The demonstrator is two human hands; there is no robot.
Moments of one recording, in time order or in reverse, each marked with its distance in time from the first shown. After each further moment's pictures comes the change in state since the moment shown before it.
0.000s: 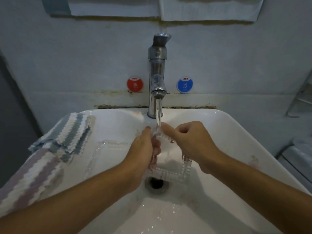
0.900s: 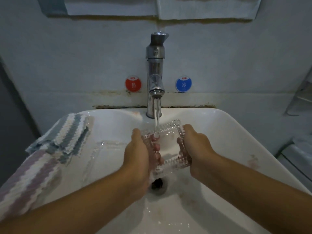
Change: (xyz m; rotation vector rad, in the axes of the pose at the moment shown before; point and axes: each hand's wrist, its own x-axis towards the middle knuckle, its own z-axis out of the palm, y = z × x) left_hand -0.005 -0.006 0.007 -0.418 0.032 -0.020; right_hand -0.007 -0.002 0.010 0.507 0.190 0.549
